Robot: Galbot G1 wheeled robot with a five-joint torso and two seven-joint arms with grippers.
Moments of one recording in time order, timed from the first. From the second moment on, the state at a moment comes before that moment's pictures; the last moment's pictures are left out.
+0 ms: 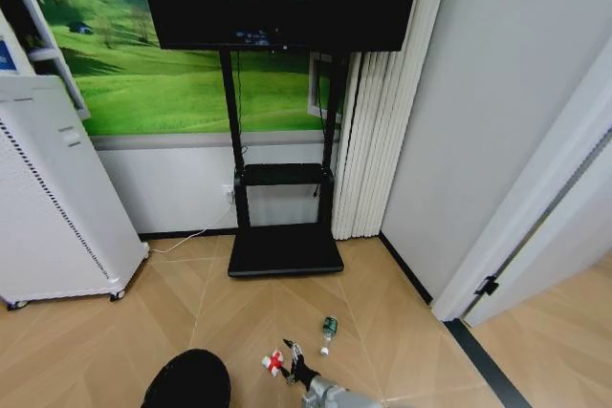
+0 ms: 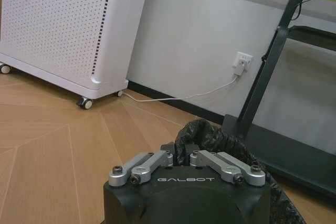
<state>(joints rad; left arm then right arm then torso) 1.99 -1.23 -0.54 -1.71 -0.75 -0.66 -0.10 -0.67 1.56 -1.01 0.21 -0.32 0.49 0.63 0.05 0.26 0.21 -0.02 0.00</state>
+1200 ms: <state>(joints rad) 1.98 -1.26 -0.58 -1.72 -0.70 -0.68 -0.09 -0.67 1.54 -0.97 0.23 -0.31 0.52 0.63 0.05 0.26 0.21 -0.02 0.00</state>
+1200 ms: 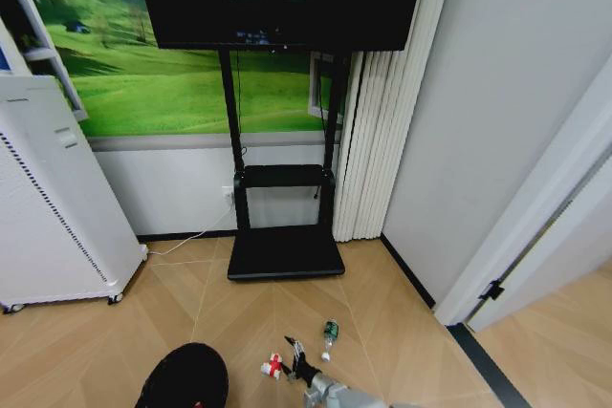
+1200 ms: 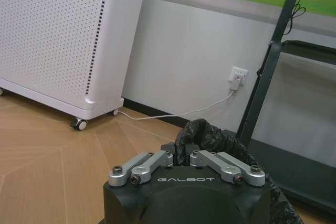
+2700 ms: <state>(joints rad) 1.98 -1.33 -0.54 -1.75 -0.63 -0.67 -0.21 -0.65 1.51 -1.06 0.31 -0.33 0.53 0.66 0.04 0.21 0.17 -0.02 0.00</state>
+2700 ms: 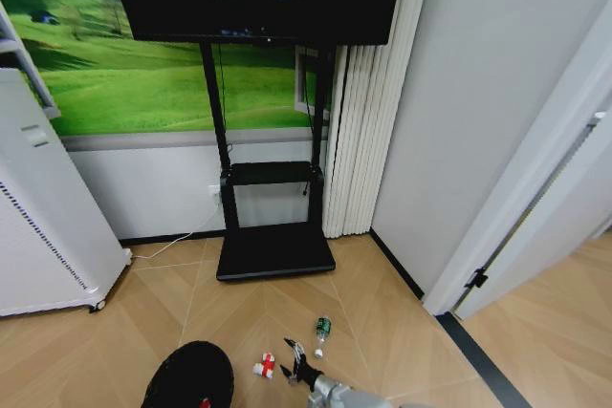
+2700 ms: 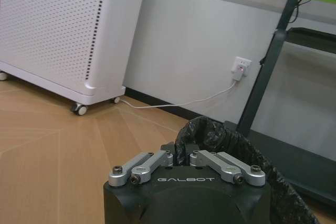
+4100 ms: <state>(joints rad) 2.01 -1.35 -0.54 -1.68 -0.70 -0.75 -0.17 -0.66 1.61 -1.13 0.17 -0.33 0.48 0.66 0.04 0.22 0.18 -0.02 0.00</state>
